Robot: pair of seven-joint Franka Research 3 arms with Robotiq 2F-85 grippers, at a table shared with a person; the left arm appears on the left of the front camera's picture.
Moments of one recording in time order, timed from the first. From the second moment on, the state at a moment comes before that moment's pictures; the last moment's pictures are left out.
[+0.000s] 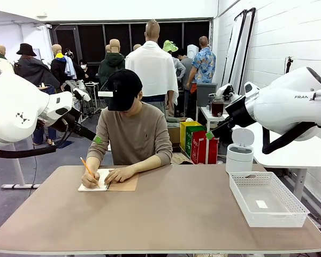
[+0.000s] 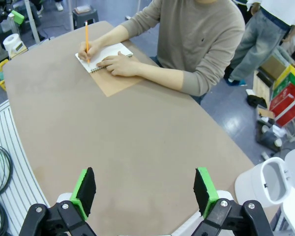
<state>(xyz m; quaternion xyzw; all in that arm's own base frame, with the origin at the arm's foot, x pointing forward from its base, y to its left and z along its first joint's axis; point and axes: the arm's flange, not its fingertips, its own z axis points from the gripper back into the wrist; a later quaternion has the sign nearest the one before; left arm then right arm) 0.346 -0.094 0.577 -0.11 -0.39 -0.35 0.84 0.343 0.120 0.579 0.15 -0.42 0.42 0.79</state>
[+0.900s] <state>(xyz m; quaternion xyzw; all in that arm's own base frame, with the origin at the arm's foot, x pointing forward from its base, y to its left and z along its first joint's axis) 0.346 -0.094 0.577 -0.11 -0.39 -0.35 0.84 0.343 0.120 0.579 0.15 -0.42 0.42 0.79</state>
